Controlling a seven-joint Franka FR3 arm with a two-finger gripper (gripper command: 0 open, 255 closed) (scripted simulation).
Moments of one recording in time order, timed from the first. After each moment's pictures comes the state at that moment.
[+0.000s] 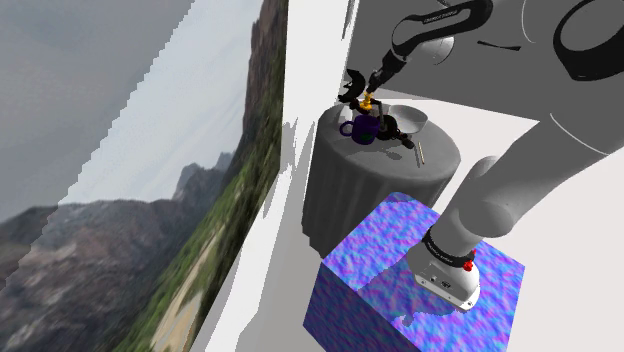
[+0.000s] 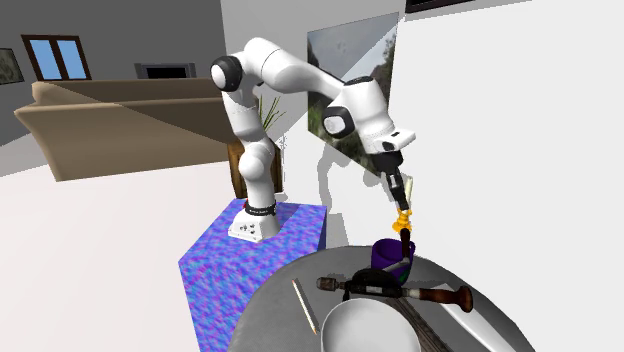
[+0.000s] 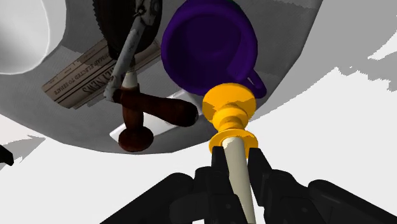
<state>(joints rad) 0.12 -0.23 -0.65 -2.26 0.07 2.46 -0.52</state>
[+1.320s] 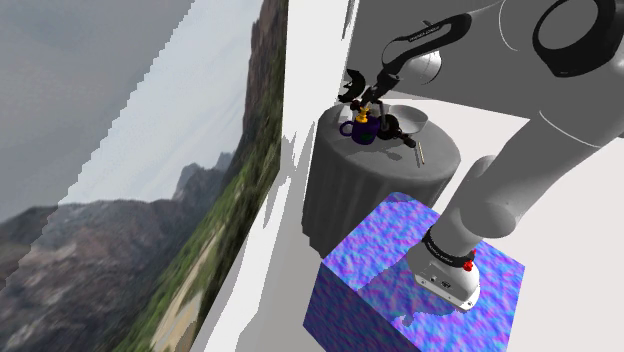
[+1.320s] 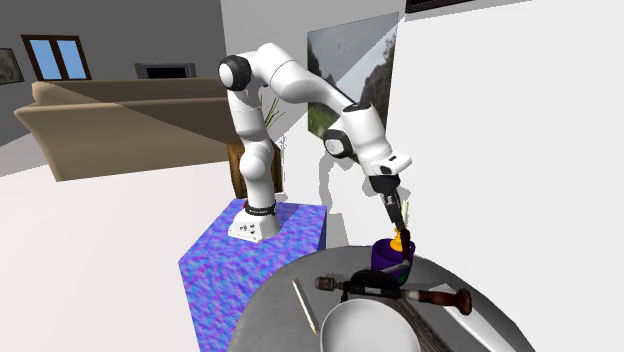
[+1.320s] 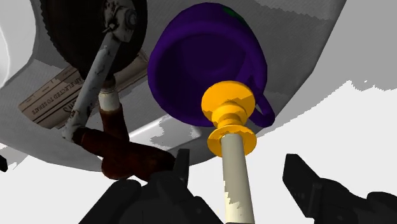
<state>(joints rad) 0.16 -0.15 -0.69 -2.35 0.18 2.61 -0.62</state>
